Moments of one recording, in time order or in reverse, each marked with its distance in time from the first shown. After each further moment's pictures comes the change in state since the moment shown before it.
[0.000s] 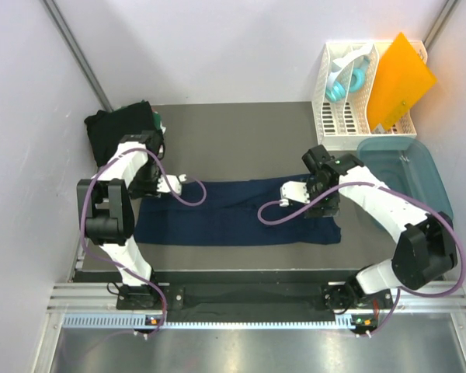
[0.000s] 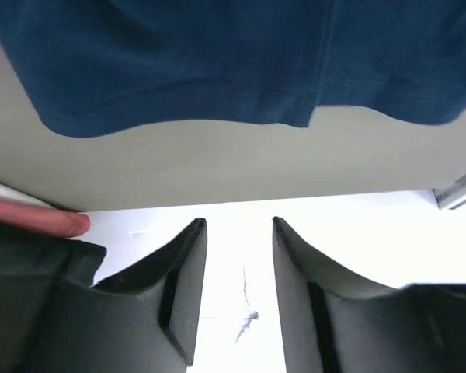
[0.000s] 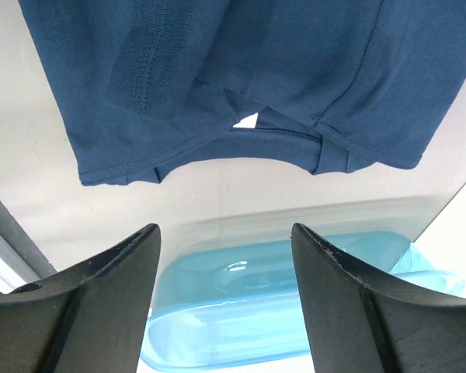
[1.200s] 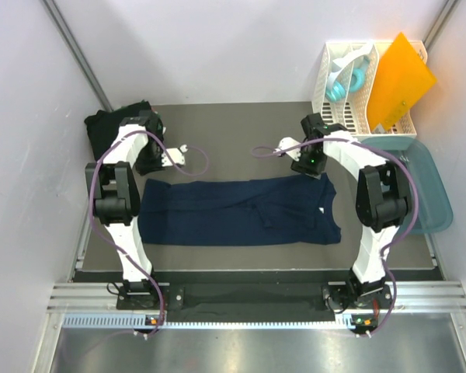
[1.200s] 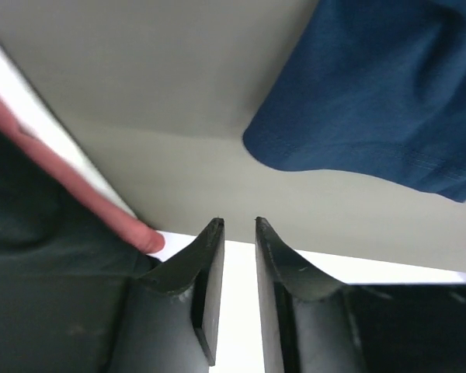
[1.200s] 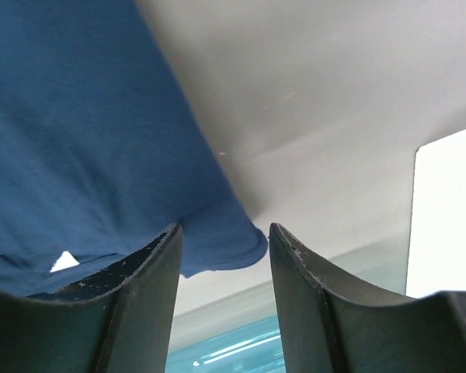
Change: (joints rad) left arm 0.037 0.233 0.326 0.058 0.140 -0.108; right arm -0.178 0.499 0.386 0.231 -0.088 0.198
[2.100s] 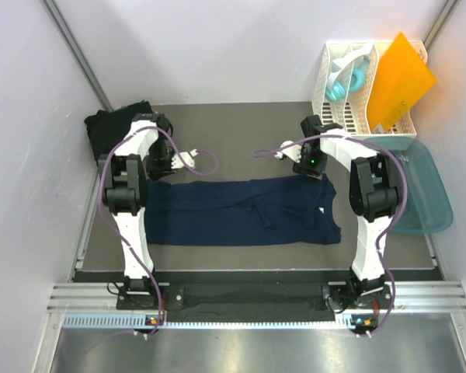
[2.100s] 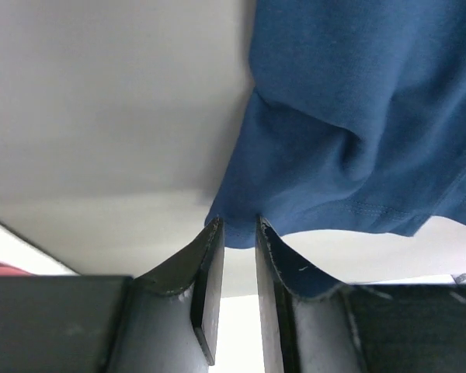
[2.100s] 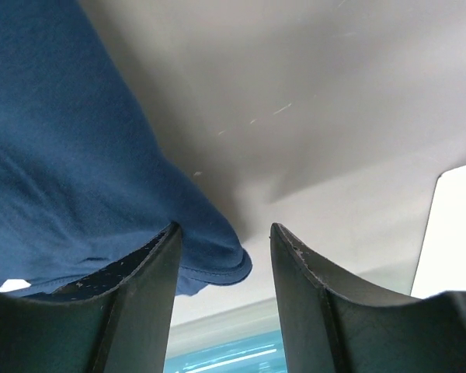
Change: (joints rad) left arm -0.044 0.161 0.147 -0.198 0.114 0.019; right arm -0.035 0.132 0.070 -0.014 0.027 -0.062
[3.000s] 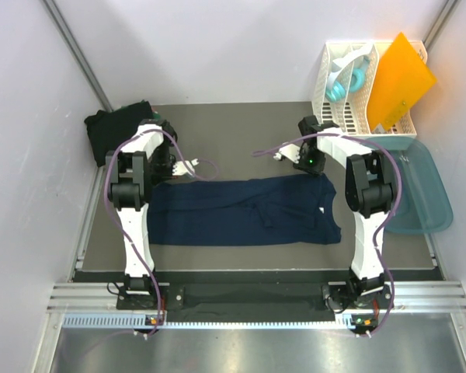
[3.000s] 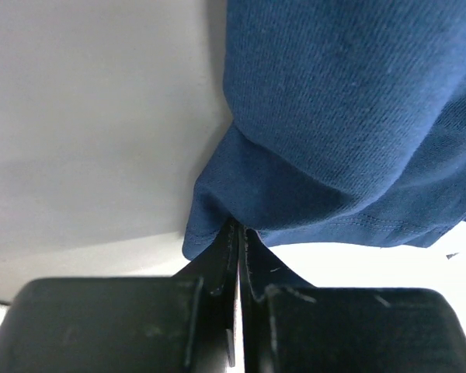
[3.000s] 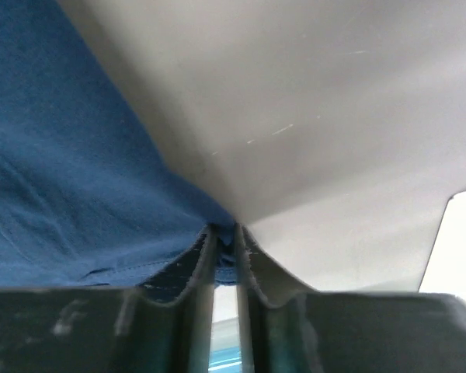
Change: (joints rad) left arm -0.008 0.098 0.004 -0.016 -0.089 -0.006; right arm 0.001 0.075 0.062 -0.032 0.020 -0.006
